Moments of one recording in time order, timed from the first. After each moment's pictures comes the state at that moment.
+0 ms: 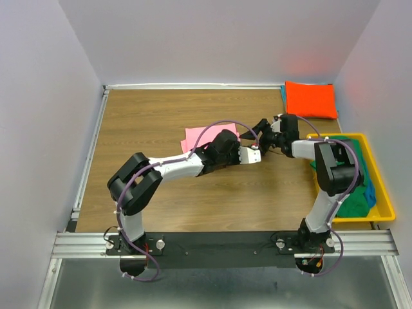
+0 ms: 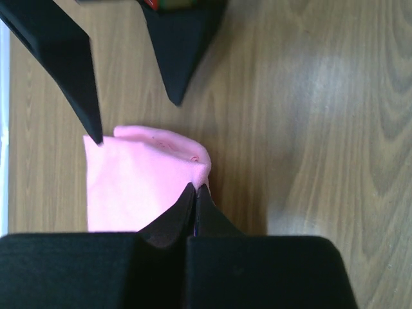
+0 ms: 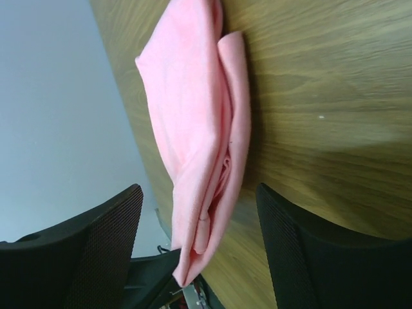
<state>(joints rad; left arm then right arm) -0.88 1.81 1.13 0.07 0.10 0.71 0.13 1.84 0.91 0.26 -0.68 0.99</state>
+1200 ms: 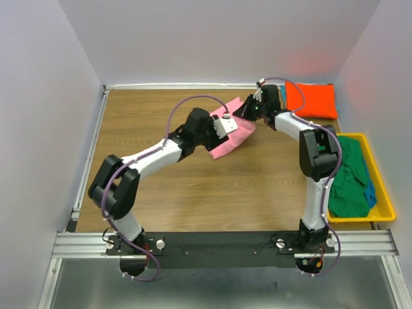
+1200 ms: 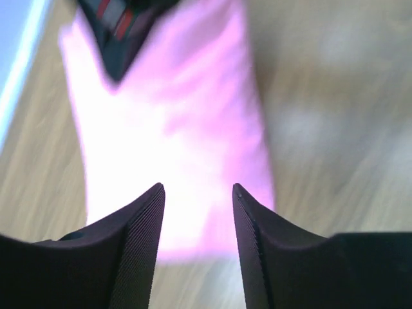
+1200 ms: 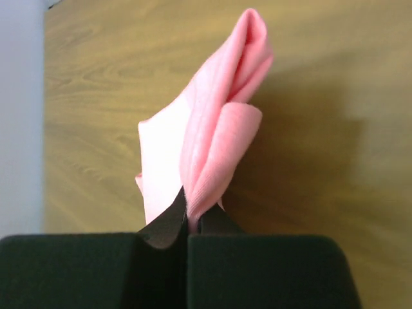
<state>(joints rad) -0.69 1.72 1.16 0.01 0.20 0.53 0.27 2.10 1.44 0.10 -0.39 0.68</state>
